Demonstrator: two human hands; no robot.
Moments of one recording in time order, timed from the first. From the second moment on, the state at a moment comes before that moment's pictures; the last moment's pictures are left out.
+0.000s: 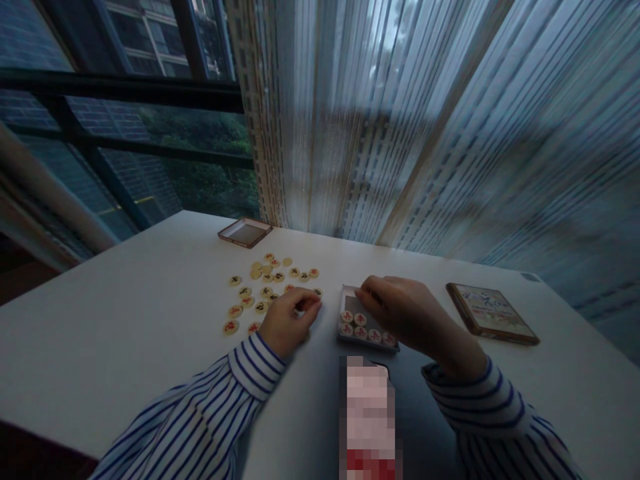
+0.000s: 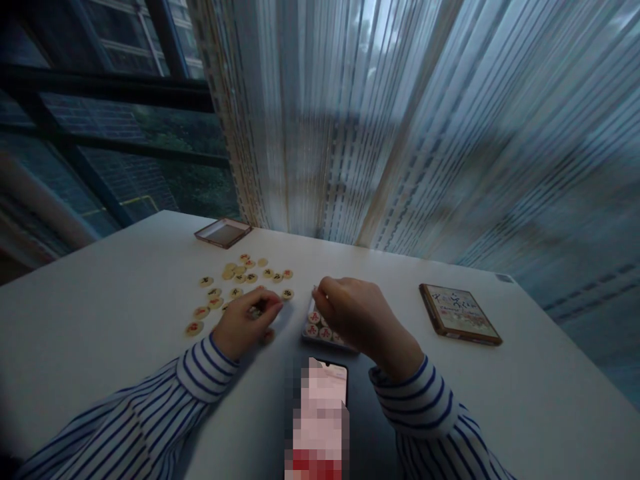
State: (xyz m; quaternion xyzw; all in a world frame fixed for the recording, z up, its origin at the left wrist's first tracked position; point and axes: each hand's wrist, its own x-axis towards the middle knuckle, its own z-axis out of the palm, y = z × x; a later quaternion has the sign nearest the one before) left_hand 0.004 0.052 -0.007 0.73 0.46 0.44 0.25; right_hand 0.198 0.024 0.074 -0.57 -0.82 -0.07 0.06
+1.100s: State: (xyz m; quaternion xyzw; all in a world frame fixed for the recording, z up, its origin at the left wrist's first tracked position) left_hand -0.093 0.024 -0.012 0.81 0.55 0.17 -0.06; right_hand 0.165 0.014 0.057 -0.42 -0.89 0.06 0.15
